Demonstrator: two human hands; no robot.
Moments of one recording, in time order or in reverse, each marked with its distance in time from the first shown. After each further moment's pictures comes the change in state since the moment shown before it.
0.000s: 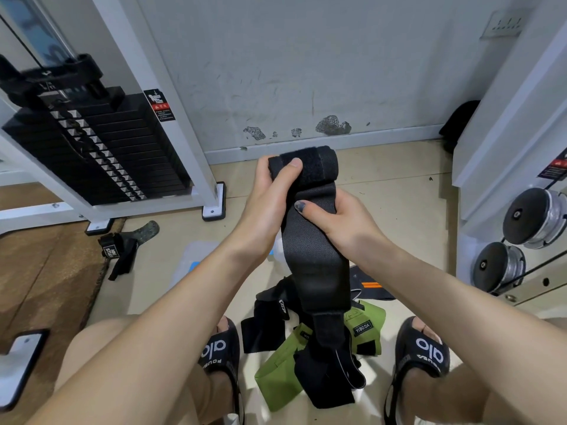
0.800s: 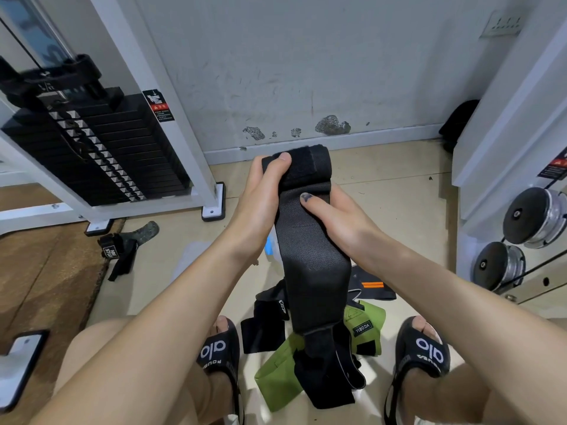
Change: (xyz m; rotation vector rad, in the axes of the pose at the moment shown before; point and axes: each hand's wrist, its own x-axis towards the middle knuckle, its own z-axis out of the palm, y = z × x) left_hand 0.006 0.005 -0.005 0.056 0.051 -0.014; right_hand 0.001 -0.009 0.003 0.184 -0.085 0.048
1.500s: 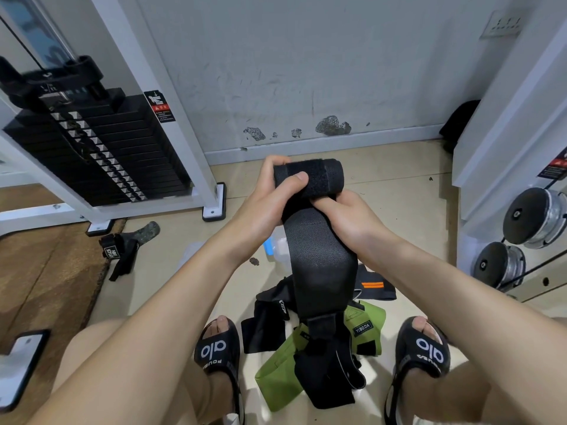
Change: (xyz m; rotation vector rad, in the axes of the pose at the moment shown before) left_hand -0.007 0.003 -0.007 0.155 -0.226 -0.001; right_hand 0.003 -0.006 -0.007 -0.175 0.090 0.112
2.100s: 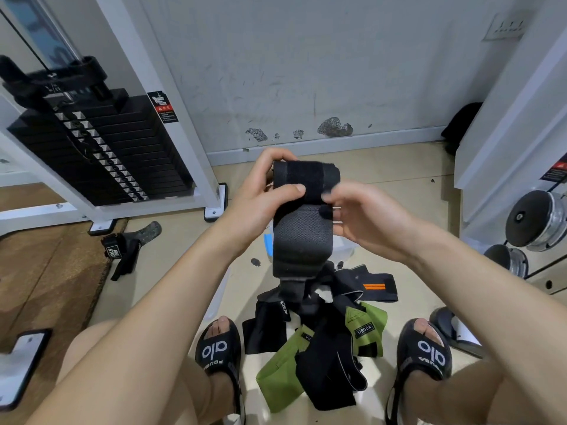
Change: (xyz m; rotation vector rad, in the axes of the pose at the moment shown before) left_hand 0.001 0.003 -0.018 0.052 -0.051 0.162; right_hand -0.005 -0.017 -0.025 0.297 -0.373 0.047
